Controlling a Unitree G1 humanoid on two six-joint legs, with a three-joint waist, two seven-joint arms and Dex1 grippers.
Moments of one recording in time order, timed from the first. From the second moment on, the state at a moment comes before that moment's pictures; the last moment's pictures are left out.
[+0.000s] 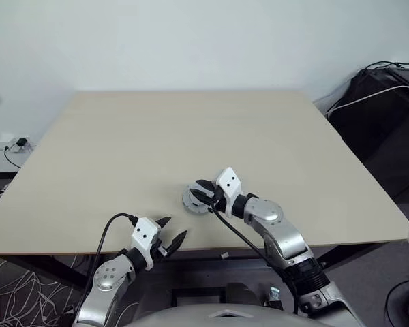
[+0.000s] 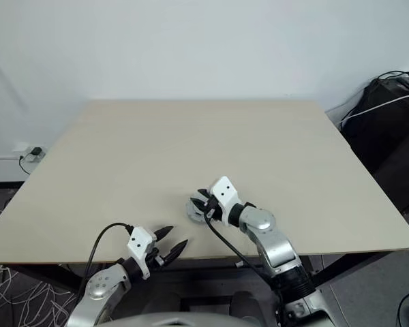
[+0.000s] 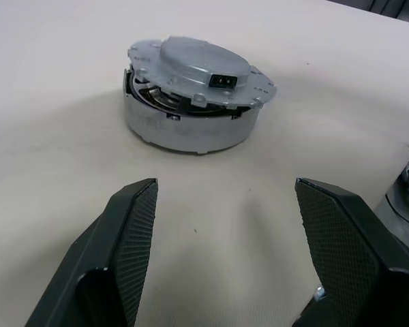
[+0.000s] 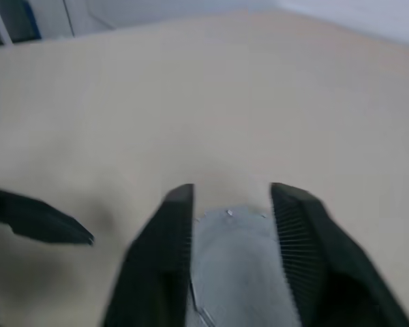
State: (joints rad) left arm 0.31 0.27 -0.19 -0.02 -0.16 -0.08 -0.60; right arm -0.19 -0.24 0.31 0.03 0.11 0.22 0.65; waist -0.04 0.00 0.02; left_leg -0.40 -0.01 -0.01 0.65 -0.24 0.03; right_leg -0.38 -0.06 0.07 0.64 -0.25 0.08
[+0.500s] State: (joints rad) left arm 0.31 0.27 -0.18 -0.02 -0.16 -0.08 -0.59; right arm -0.34 -0.24 0.32 0.34 0.08 0.09 0.81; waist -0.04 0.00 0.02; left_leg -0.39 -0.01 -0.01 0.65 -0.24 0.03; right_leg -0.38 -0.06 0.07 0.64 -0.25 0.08
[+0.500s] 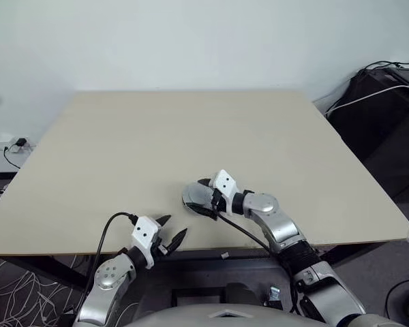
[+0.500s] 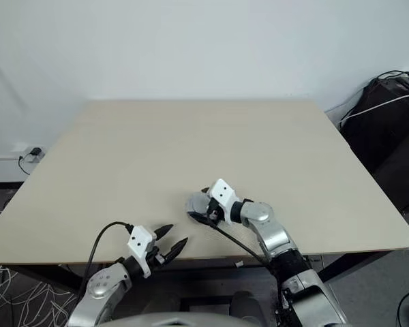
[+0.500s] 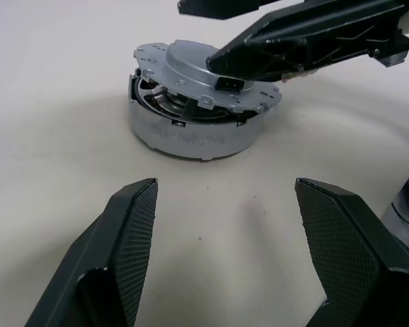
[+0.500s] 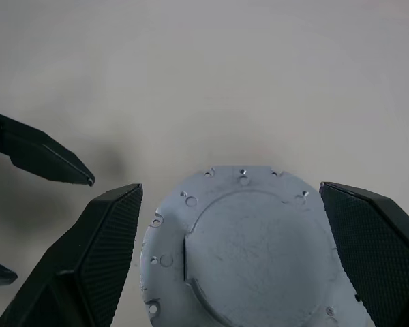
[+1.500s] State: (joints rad) left arm 0.32 0.27 -0.17 -0.02 -0.16 -0.08 -0.57; right arm -0.34 -0.18 0.27 0.42 0.08 0.16 0.75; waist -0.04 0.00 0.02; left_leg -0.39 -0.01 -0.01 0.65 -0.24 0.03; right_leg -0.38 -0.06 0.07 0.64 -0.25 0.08
